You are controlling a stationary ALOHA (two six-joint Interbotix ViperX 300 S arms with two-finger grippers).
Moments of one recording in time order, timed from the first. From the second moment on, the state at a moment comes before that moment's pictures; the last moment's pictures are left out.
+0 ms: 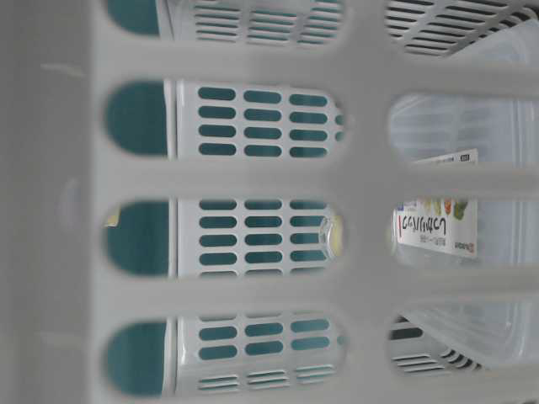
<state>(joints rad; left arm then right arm) -0.10 0.11 -0.27 0.04 1.26 -0.04 0.03 -1.06 1.18 0.01 -0.12 0.07</state>
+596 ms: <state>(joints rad) -0.10 0.11 -0.27 0.04 1.26 -0.04 0.04 -1.06 1.18 0.01 -0.12 0.07</state>
